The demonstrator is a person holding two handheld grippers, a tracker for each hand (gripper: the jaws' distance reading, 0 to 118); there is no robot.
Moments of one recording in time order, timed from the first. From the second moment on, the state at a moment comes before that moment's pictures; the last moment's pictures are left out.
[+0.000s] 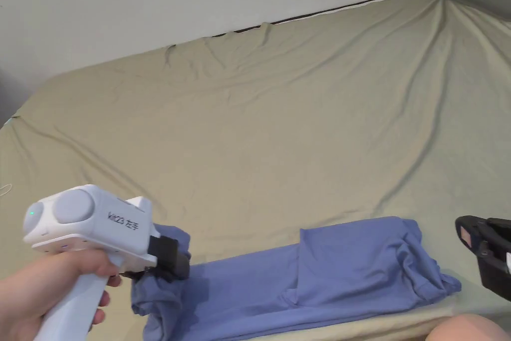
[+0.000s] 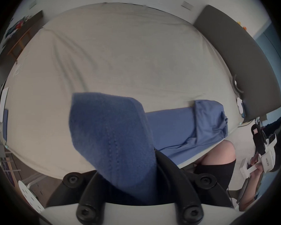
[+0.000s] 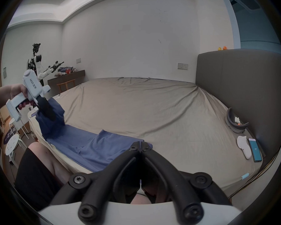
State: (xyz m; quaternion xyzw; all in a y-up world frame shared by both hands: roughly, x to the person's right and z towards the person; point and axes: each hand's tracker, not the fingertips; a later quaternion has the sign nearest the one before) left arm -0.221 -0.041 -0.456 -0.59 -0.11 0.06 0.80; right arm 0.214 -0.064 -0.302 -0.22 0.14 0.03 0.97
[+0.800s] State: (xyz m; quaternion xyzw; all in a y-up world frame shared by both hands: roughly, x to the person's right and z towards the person) left arm -0.135 -0.103 -0.448 -0.54 -0.08 -0.13 0.83; right arm 0.219 -0.075 -0.304 -0.23 0.16 0.05 0.96
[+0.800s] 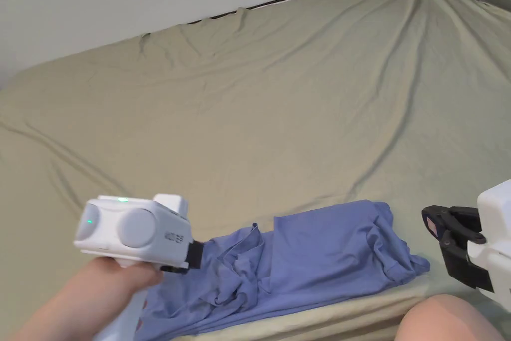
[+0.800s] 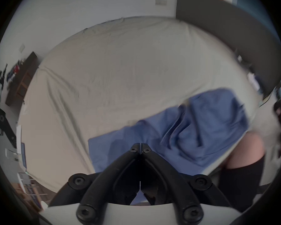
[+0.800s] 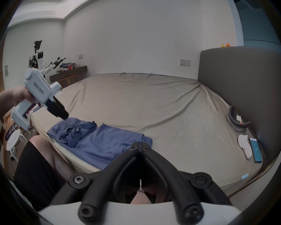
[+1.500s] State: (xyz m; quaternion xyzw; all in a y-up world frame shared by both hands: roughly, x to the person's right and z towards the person) left arm -0.291 -0.038 -0.386 -0.45 -0.19 0.16 0.86; right arm 0.220 -0.084 -0.300 -0.25 0.15 0.08 0.95
